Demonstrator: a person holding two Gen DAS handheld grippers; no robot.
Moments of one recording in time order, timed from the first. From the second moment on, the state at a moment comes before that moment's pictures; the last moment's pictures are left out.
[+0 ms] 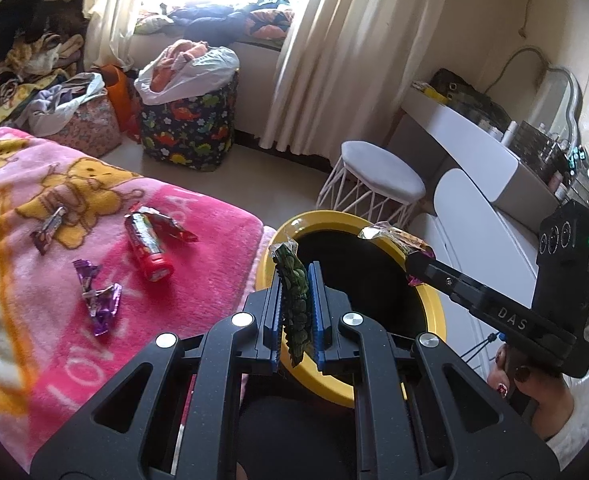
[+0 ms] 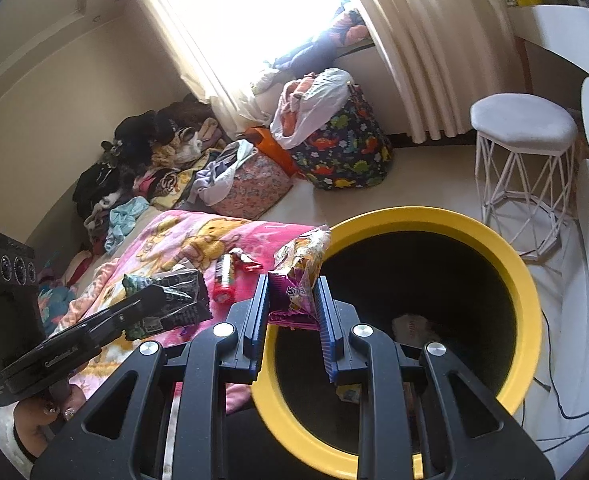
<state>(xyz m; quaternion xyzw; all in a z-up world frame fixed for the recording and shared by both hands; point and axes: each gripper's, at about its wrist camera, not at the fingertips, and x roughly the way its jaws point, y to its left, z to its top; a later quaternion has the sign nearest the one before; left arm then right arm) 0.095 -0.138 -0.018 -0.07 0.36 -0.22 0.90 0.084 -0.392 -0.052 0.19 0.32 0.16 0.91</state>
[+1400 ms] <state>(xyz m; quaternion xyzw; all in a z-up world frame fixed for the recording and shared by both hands) 0.119 -0.213 -0.072 -0.02 0.42 -0.30 0.85 0.089 -0.447 -0.095 0.23 0.35 0.06 0.91</state>
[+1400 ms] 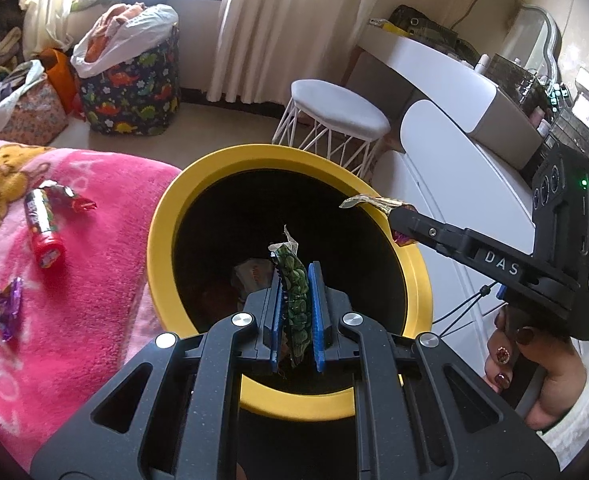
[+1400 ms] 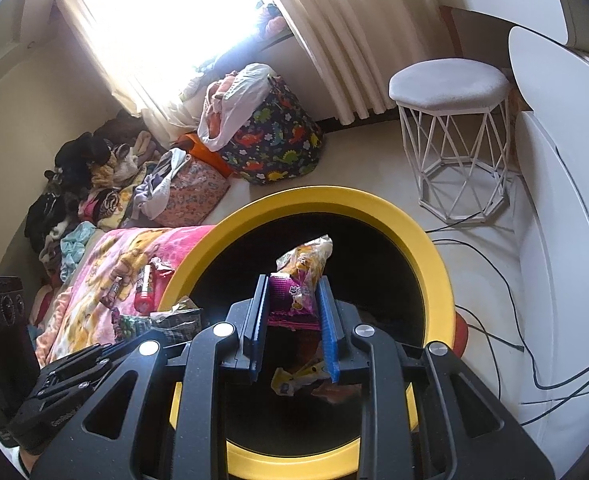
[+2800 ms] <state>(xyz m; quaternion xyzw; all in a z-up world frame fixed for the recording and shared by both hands) 0.112 -0.132 -0.018 -0.05 0.32 -0.18 0.93 0.082 -0.396 -0.050 0.17 0.29 0.11 0.94</state>
